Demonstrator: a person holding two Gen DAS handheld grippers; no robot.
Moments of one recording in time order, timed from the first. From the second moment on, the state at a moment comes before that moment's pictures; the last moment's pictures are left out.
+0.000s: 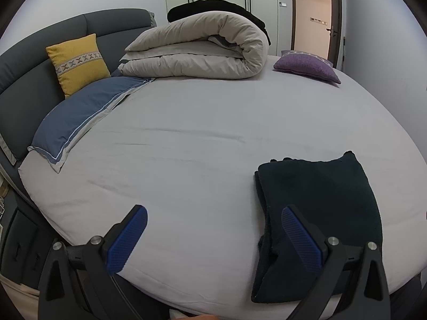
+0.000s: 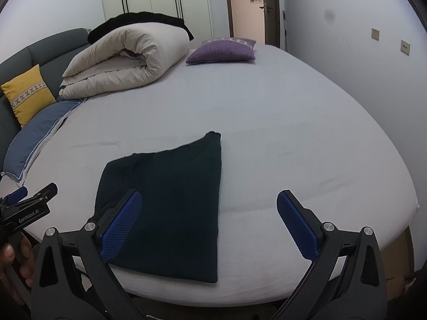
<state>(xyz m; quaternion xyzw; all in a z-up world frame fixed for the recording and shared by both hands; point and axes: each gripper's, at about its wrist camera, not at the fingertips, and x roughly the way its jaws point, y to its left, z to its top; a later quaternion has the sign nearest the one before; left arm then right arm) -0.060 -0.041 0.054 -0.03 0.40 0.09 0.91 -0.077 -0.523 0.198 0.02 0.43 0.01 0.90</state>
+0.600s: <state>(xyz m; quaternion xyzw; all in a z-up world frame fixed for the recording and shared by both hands) -0.060 -0.042 0.045 -0.02 0.41 0.08 0.91 -0.067 -0.501 0.182 0.00 0.45 0.01 0.89</state>
